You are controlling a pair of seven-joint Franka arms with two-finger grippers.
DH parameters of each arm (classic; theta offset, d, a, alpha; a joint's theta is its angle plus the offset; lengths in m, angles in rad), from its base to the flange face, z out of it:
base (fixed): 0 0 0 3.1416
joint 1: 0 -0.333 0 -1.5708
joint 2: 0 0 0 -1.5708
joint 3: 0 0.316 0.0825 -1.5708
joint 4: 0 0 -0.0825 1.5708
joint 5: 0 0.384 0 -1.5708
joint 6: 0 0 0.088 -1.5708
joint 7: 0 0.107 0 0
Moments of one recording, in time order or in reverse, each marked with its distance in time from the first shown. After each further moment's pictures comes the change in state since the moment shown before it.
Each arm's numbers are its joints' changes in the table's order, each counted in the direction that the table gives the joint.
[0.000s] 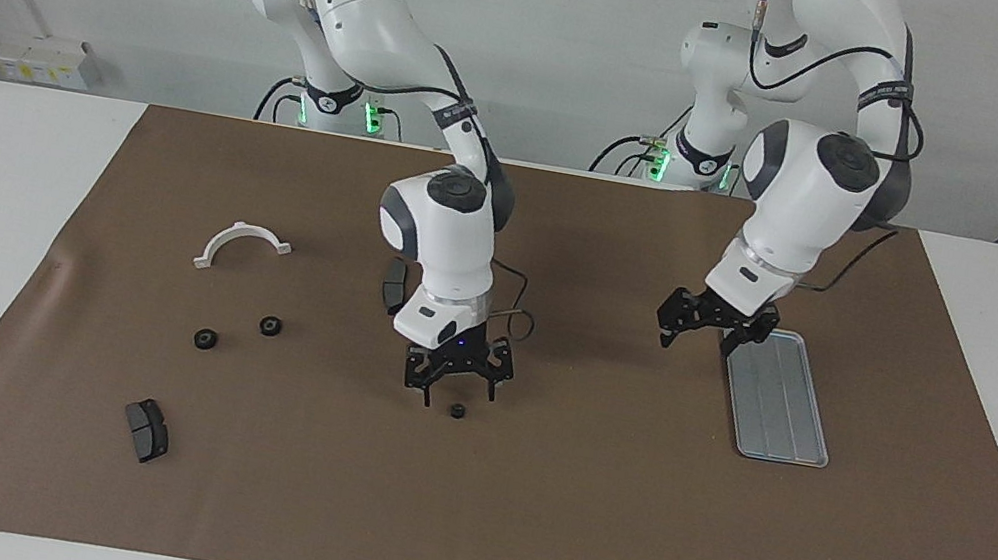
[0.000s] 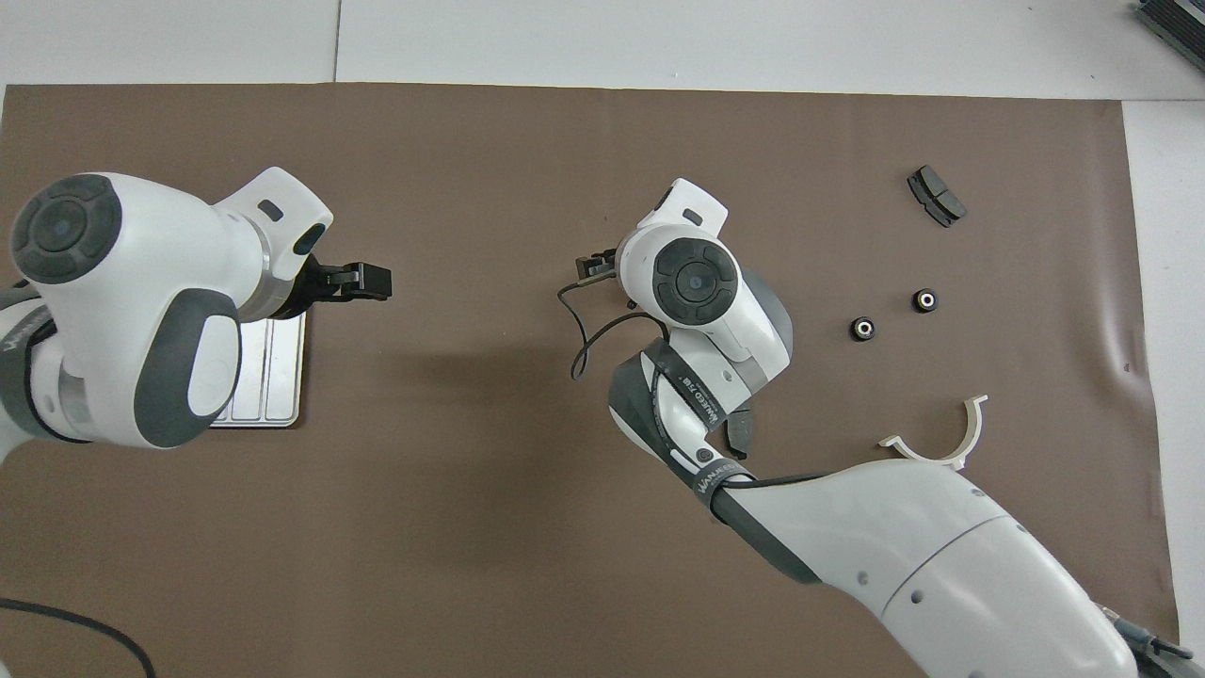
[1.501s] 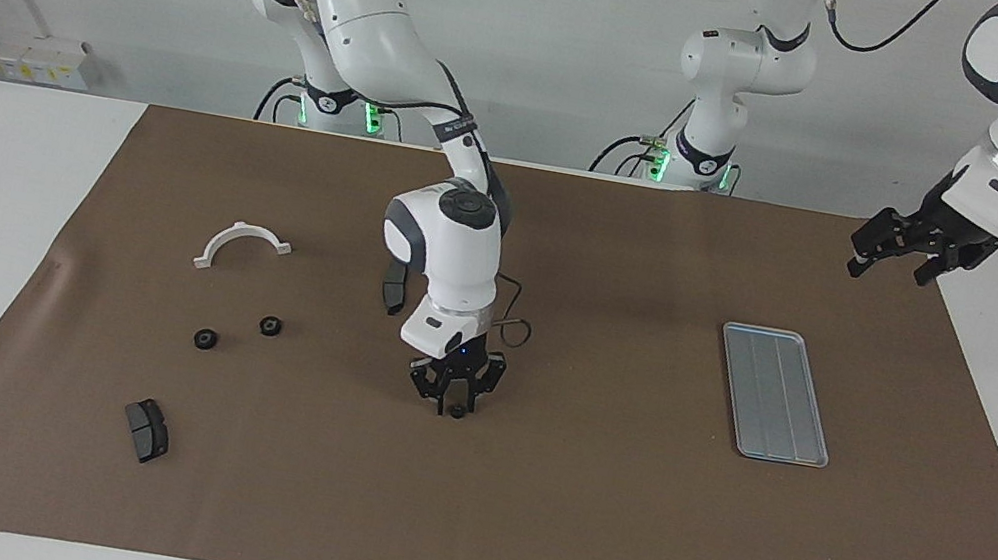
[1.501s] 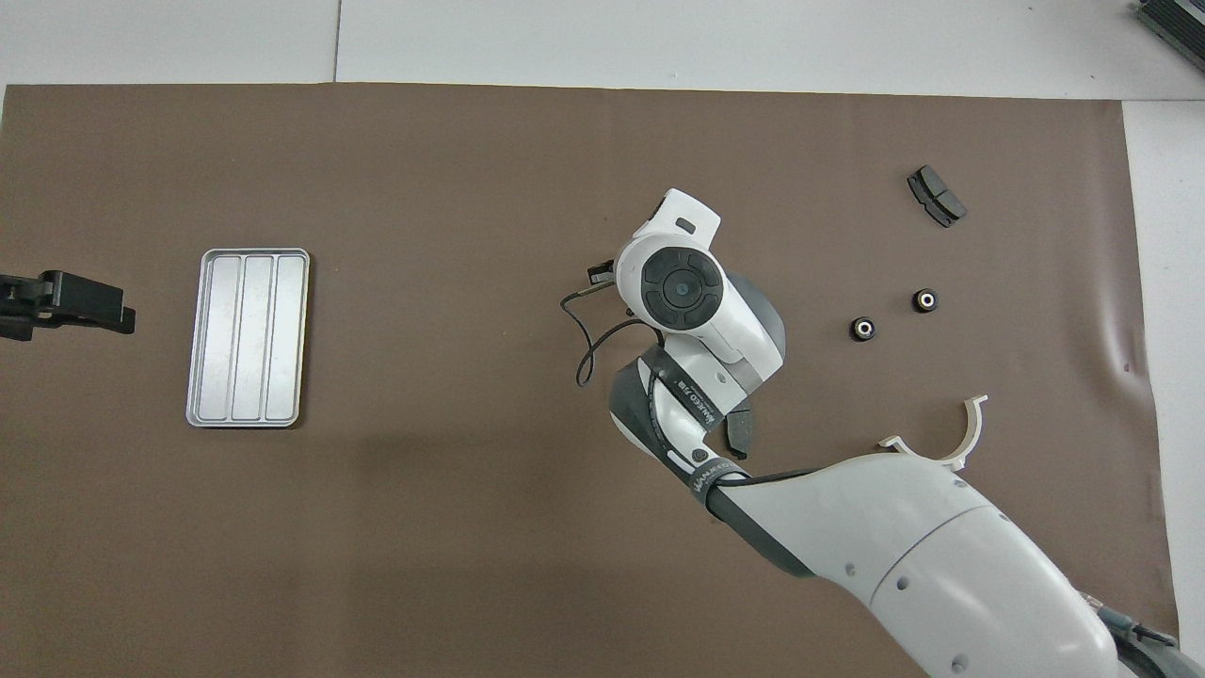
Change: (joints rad) left arm -0.262 0.122 -0.005 -0.260 0.063 0.533 0.202; right arm -0.002 -0.021 -0.003 0.003 -0.025 0.008 0.002
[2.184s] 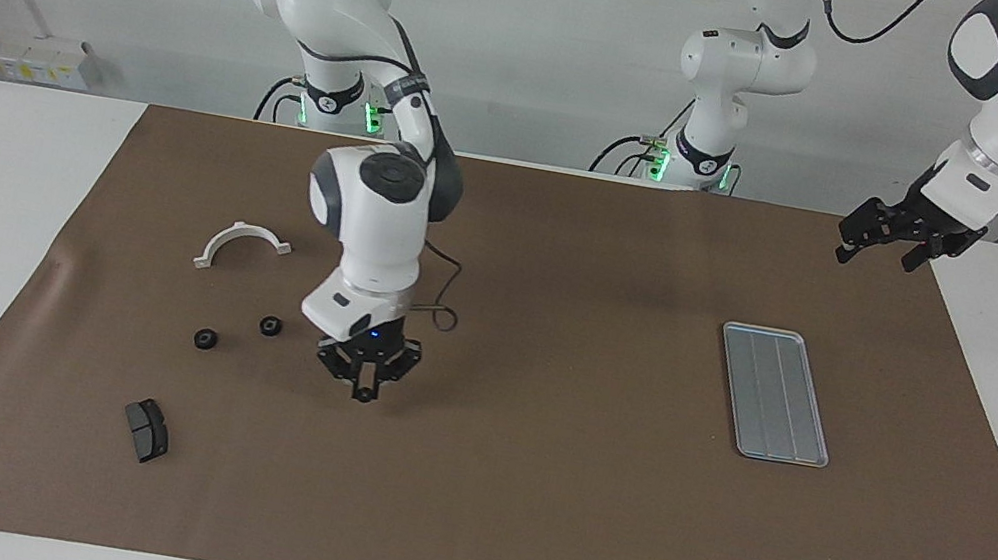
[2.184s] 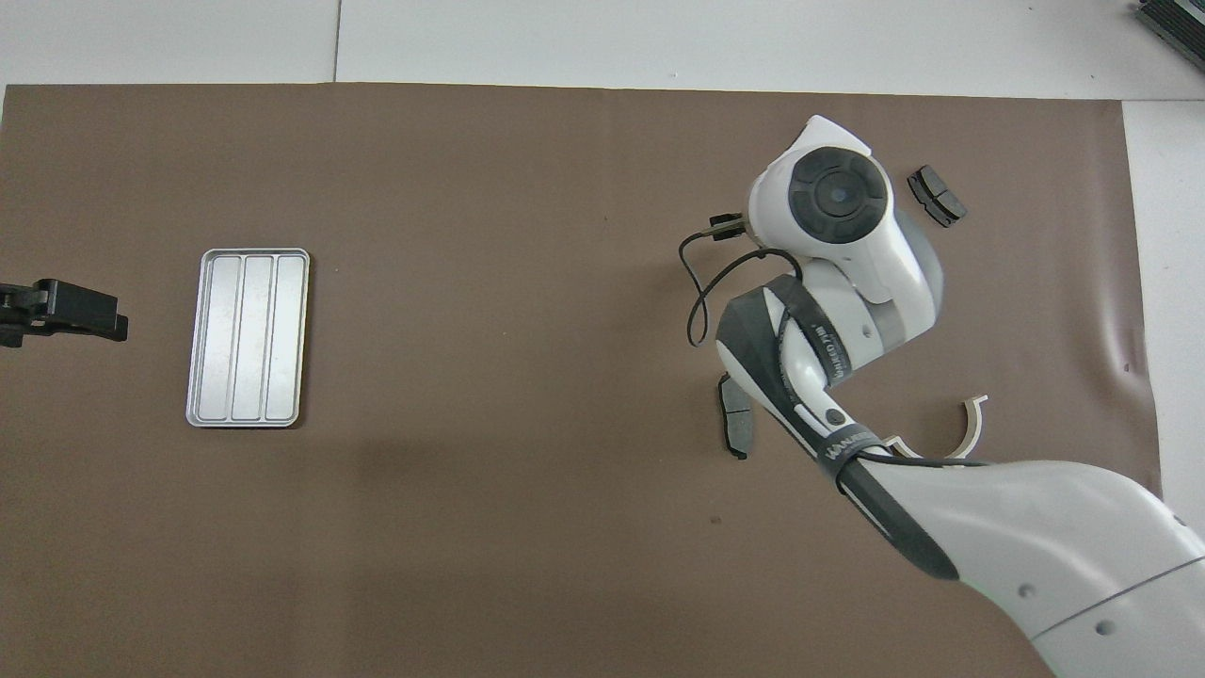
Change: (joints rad) left arm 0.000 0.012 0.000 0.010 0.028 0.000 0.000; right arm 0.205 0.201 -0.007 0.025 0.050 0.263 -0.214
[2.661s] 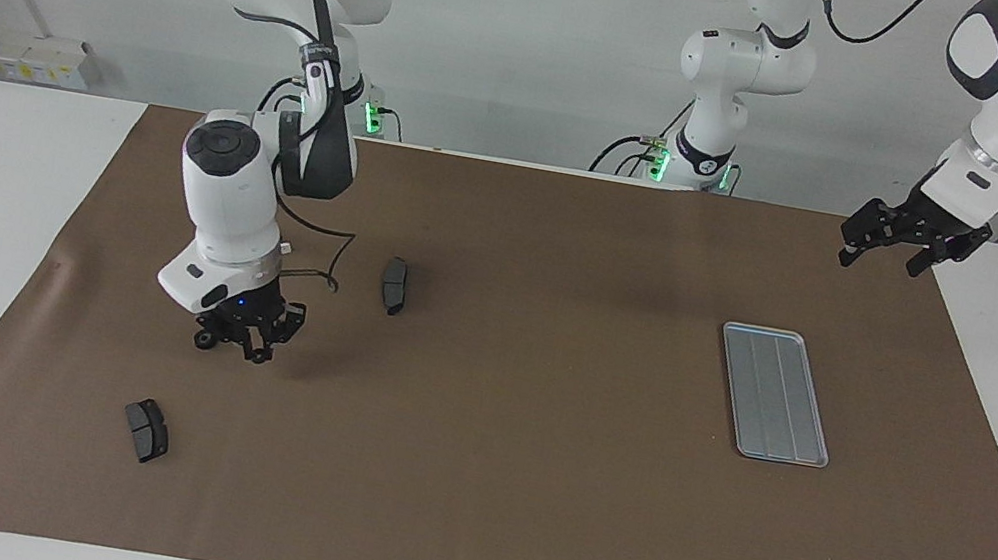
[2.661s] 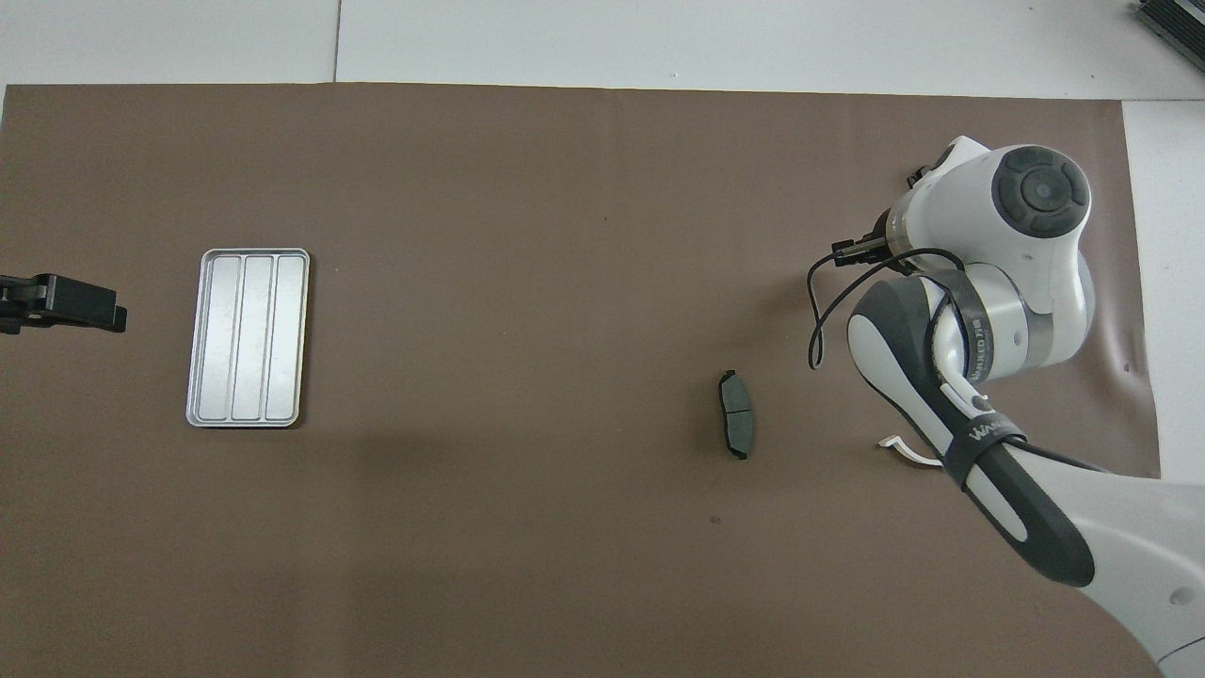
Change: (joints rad) left arm 0.001 0.000 -0.003 0.000 0.001 -0.037 0.041; right arm 0.169 0.091 0.000 0.192 0.139 -0.032 -0.229
